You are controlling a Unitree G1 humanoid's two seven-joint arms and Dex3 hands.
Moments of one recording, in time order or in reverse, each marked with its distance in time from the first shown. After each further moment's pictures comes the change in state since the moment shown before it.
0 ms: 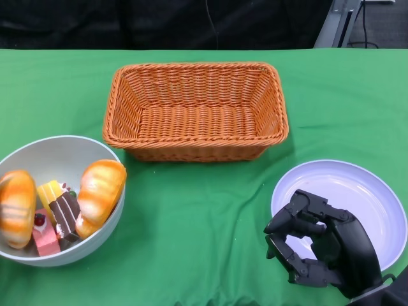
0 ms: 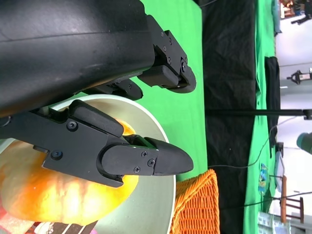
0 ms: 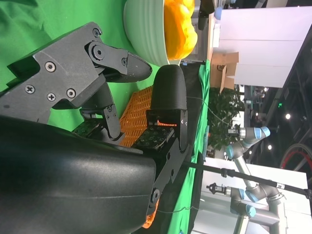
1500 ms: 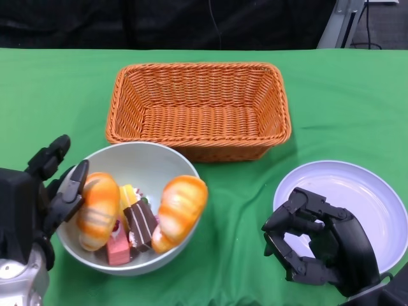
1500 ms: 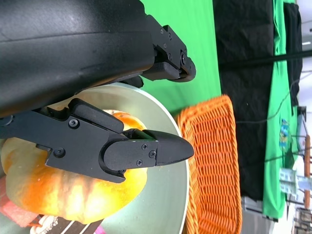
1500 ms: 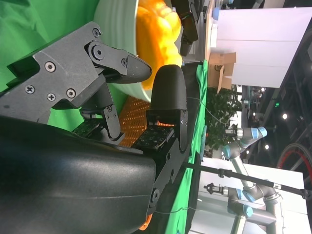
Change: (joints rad) left arm 0.260 -0.279 -0.219 -0.772 0.114 0.414 0.282; right arm -0.003 0.012 0.010 -0.008 -0.006 -0.002 -0.022
